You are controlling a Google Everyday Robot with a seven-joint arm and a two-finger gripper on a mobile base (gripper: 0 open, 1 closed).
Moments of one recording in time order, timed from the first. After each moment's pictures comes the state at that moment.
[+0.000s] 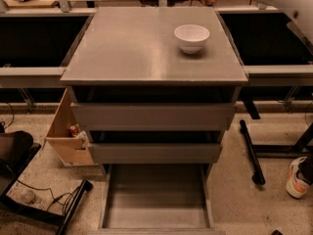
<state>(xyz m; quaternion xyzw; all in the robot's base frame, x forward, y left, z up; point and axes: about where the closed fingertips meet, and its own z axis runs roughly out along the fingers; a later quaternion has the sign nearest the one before) 0.730 -0.033 1.139 -0.27 0.66 0.15 0.69</state>
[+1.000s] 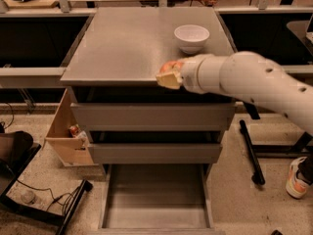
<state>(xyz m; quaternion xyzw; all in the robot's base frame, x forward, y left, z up) 0.645 -0.045 0.881 -0.31 0.78 0.13 0.52</state>
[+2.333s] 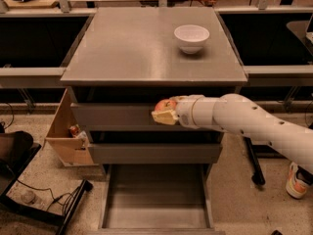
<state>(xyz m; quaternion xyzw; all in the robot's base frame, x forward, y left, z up) 0.619 -0.032 0.754 -0.34 0.79 0.19 0.47</state>
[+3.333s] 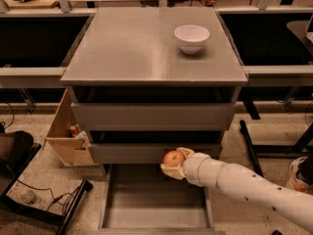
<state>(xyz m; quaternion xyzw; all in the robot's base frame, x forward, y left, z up) 0.533 -0.063 0.586 -0.34 0.81 0.18 0.45</state>
